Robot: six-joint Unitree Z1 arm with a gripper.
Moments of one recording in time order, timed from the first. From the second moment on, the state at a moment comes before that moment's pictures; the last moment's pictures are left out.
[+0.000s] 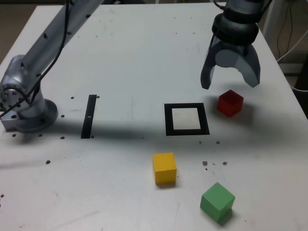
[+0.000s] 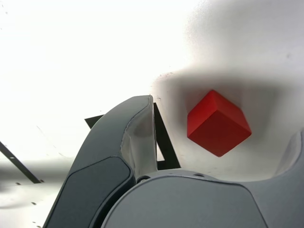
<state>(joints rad) 0.05 2.36 -2.21 1.57 0.08 0.35</state>
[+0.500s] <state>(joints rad) 0.03 2.36 -2.20 1.54 0.12 0.82</state>
